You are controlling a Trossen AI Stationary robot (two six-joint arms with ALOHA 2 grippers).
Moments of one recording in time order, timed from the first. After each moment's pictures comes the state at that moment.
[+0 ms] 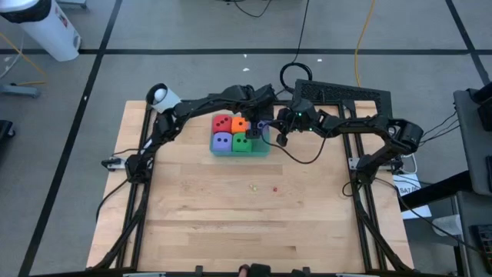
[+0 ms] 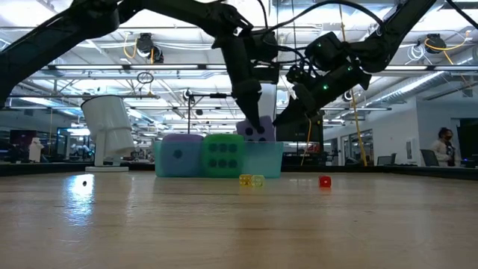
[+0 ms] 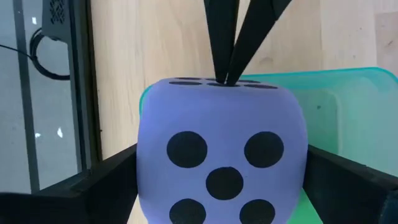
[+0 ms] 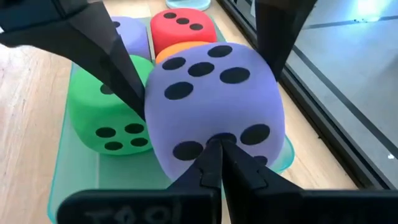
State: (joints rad) left arm 0.39 2.29 2.21 -1.11 -0.01 0.49; right arm -0.55 1.52 0.74 0.30 -0.21 -0.16
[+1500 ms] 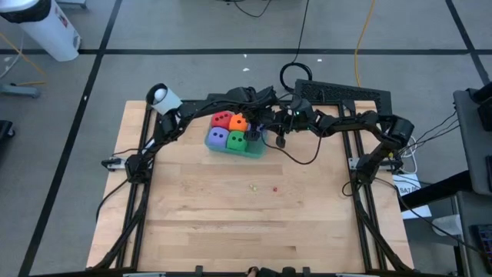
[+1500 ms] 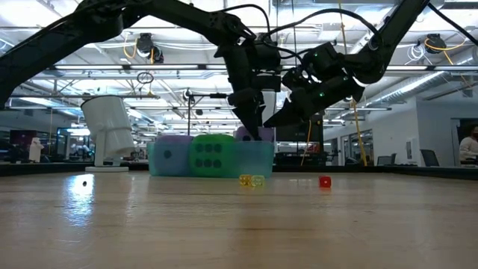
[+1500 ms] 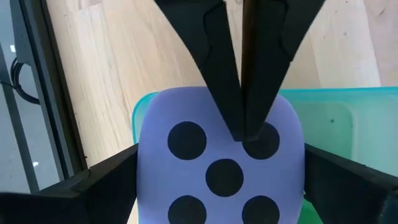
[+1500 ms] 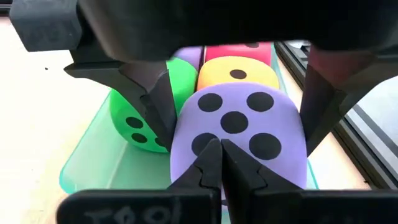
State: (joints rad) left arm 0.38 2.33 2.21 -1.07 0.07 0.64; right arm -0.58 1.63 0.74 0.42 -0.37 -0.27
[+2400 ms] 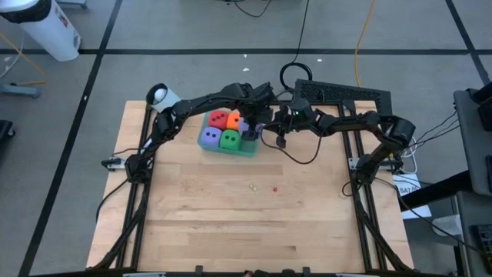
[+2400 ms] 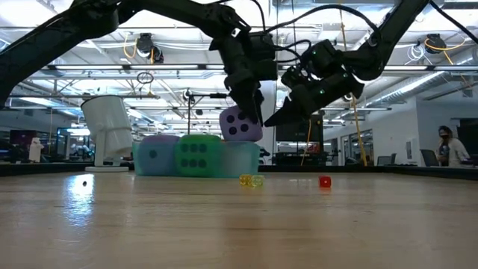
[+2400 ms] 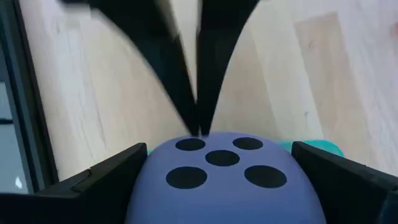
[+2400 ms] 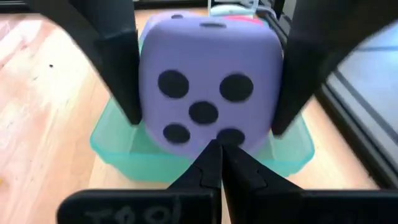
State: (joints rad) left arm 0.41 2.29 2.21 -1.14 0.20 0.63; right arm -0.57 1.61 0.76 0.40 -0.39 -0.24
